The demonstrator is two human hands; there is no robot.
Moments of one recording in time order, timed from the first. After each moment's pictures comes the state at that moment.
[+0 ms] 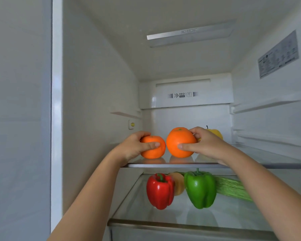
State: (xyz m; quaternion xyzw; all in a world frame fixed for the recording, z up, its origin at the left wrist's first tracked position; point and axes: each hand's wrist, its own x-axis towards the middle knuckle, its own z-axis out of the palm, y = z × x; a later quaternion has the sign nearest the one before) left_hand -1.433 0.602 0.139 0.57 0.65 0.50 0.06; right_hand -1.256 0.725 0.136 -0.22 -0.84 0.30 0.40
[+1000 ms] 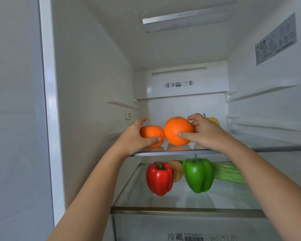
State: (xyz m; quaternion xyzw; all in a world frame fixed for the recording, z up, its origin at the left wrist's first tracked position) left_hand -1.432 0.602 0.130 0.58 0.67 0.46 -0.06; right_hand -1.253 0.721 0.131 -0.25 -0.85 0.20 0.42
